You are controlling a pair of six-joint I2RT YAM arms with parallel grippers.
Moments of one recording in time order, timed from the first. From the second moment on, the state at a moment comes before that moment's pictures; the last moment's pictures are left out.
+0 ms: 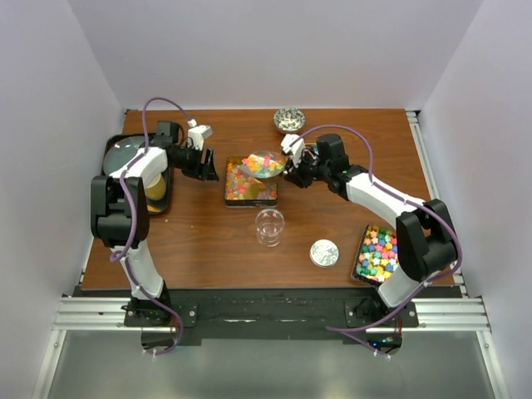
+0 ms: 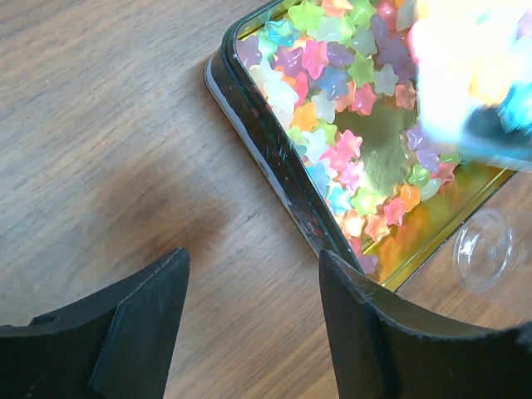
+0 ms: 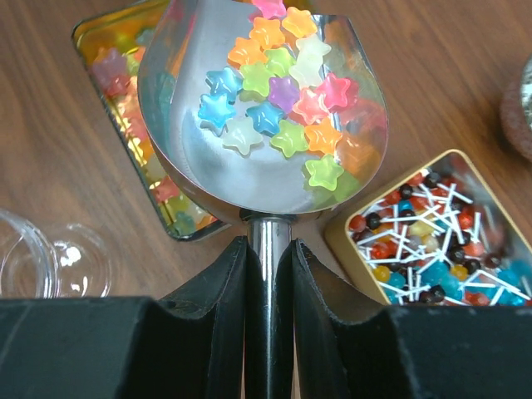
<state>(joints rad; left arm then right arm) -0.03 1.89 1.35 -0.49 0.60 0.21 0.45 1.64 1.11 -0.04 -0.45 -0.44</state>
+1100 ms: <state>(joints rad) -0.02 1.89 1.23 -0.39 0.64 0.16 0.58 1.99 1.52 -0.43 -0.38 -0.76</state>
